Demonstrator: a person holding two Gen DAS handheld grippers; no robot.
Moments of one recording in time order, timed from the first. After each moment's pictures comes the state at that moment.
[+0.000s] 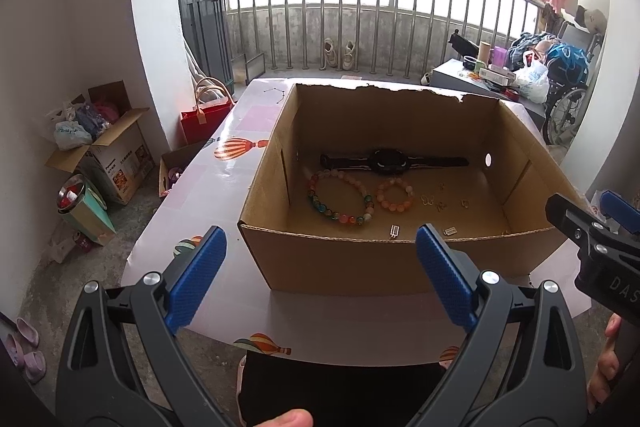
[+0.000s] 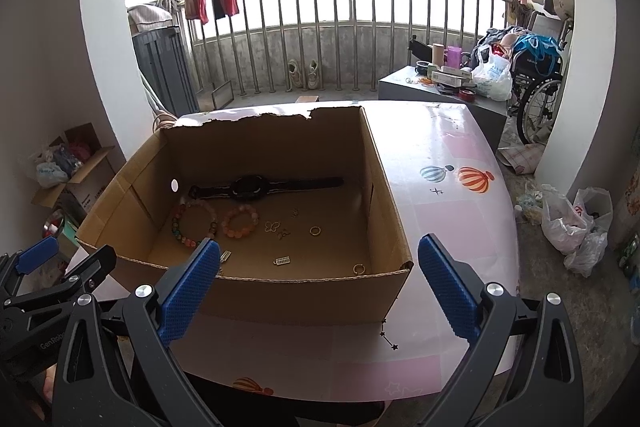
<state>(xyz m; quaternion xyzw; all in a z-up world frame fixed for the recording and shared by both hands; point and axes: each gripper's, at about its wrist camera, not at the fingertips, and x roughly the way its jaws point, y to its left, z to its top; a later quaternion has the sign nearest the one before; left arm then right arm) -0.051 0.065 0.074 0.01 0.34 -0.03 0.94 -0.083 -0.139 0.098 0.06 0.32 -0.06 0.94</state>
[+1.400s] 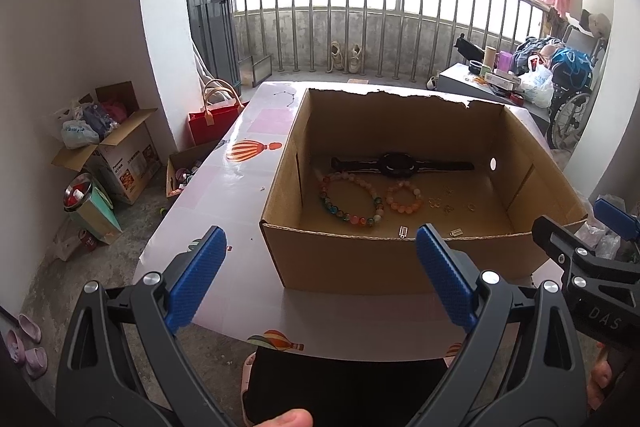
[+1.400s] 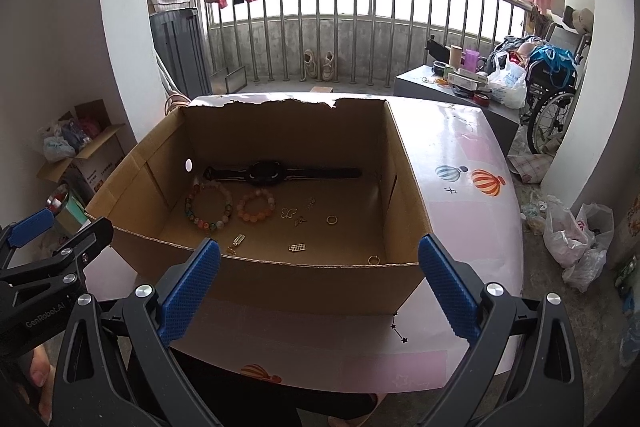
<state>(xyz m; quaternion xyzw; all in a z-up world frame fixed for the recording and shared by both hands) -0.056 0.073 0.082 0.01 0.33 -0.02 0.94 -0.087 -0.117 0.099 0.02 0.34 -0.04 0.94</state>
